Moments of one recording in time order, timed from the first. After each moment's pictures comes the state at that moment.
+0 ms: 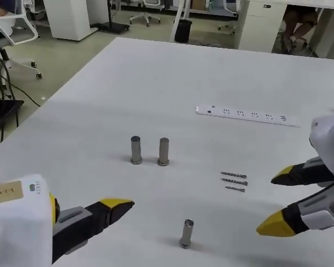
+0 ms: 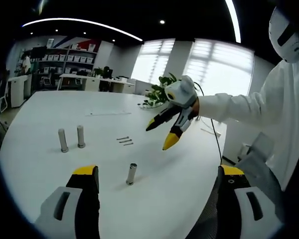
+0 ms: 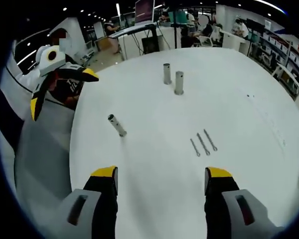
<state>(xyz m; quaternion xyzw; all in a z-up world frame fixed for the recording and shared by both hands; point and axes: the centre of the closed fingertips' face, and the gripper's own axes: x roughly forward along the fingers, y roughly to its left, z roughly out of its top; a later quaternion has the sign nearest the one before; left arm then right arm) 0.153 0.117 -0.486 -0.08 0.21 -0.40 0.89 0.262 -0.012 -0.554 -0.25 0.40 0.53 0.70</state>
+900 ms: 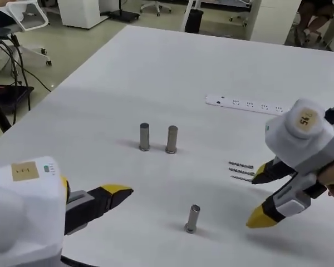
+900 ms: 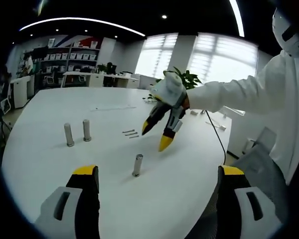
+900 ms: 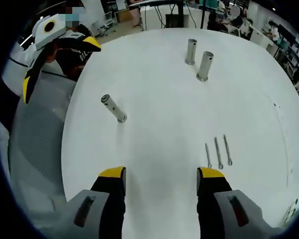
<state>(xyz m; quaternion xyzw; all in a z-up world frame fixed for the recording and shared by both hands) 0.148 0.126 -0.499 -0.06 0.23 -0.39 0.89 0.265 0.007 -0.593 -0.35 0.44 0.57 0.61</state>
